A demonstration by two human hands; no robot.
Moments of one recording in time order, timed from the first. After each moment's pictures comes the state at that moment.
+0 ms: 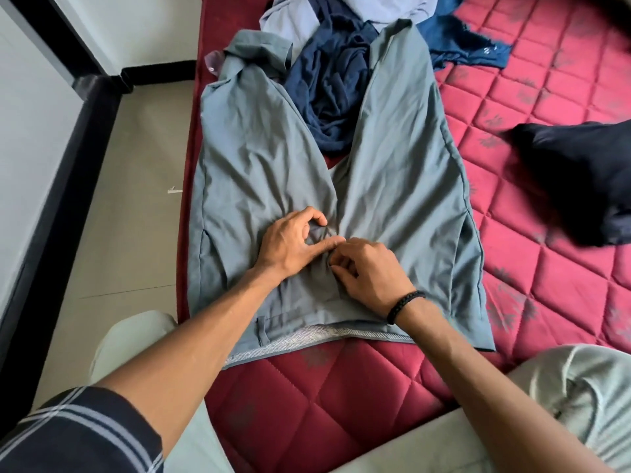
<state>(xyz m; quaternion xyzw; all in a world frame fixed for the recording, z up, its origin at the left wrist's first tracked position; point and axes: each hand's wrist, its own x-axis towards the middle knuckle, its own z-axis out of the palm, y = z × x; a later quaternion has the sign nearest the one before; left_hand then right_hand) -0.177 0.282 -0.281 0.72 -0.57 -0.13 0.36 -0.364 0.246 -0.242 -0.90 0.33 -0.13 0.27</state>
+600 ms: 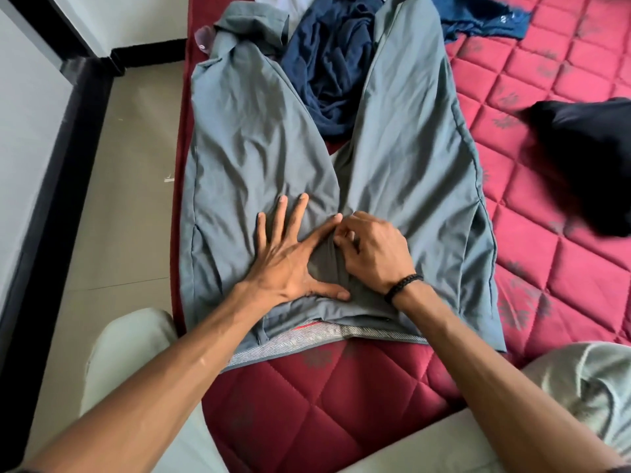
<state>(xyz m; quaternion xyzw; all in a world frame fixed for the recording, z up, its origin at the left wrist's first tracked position) -0.183 0.316 -0.284 0.75 -0.65 -0.10 0.02 -0.350 0.228 -0.256 -0.88 0.39 -0.17 0.22</state>
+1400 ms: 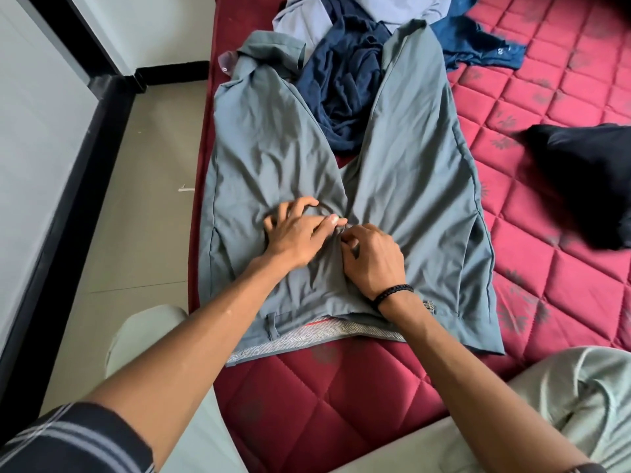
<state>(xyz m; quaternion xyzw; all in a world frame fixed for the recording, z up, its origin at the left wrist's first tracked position) -0.171 0.281 -0.261 0.82 -0.53 -0.18 0.12 -0.337 0.243 -0.257 -0.84 0.46 -0.19 0.22</state>
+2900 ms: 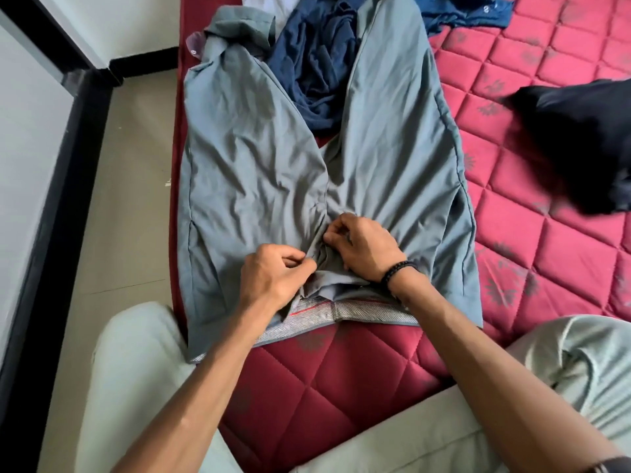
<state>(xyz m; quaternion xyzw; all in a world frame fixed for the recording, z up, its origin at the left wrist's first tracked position) -0.221 0.353 -0.240 0.86 -0.34 -0.26 0.28 -0.358 0.229 -0.257 -0.83 0.42 -0.09 0.35</state>
